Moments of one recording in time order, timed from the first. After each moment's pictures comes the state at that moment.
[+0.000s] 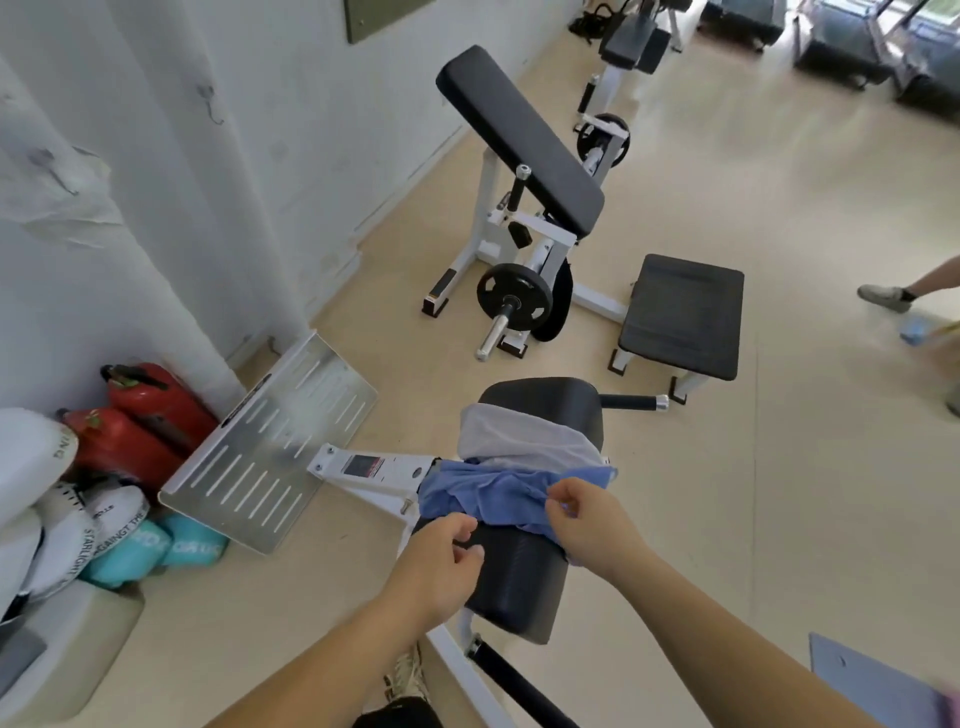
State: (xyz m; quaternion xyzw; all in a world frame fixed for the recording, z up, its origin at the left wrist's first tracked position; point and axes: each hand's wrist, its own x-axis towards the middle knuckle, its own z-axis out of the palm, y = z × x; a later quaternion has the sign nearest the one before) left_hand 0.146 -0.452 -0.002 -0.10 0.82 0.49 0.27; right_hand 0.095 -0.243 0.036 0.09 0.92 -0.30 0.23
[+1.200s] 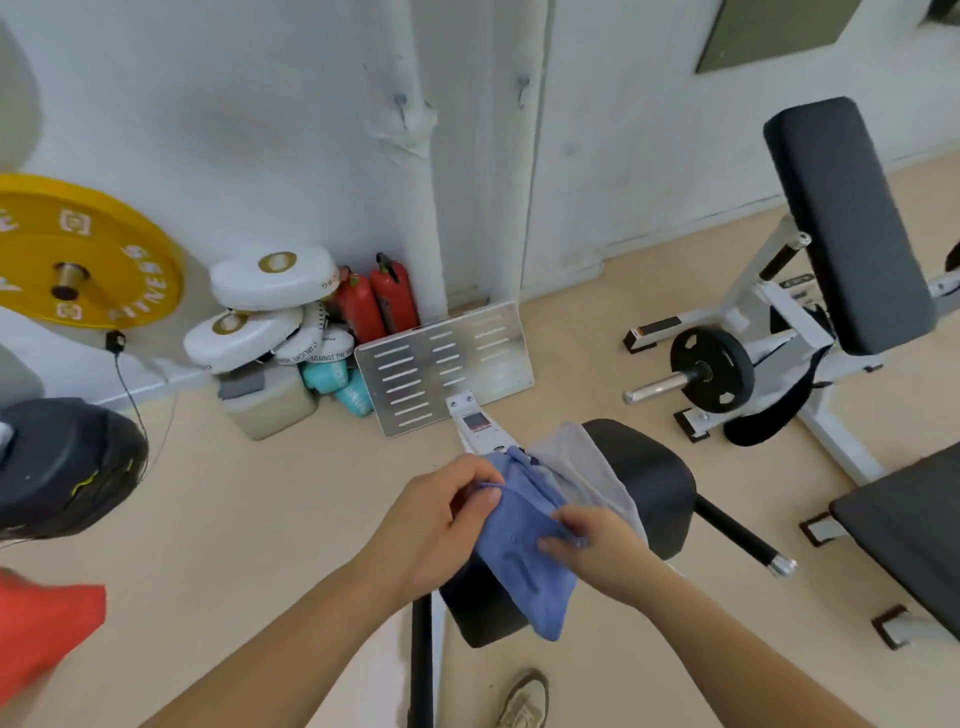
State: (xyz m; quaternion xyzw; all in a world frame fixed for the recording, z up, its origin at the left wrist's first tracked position) left_hand 0.161 -0.298 0.096 -0.28 0.83 0.47 -0.07; right_hand -0.011 -0.142 0.017 -0.36 0.82 -0.18 0.41
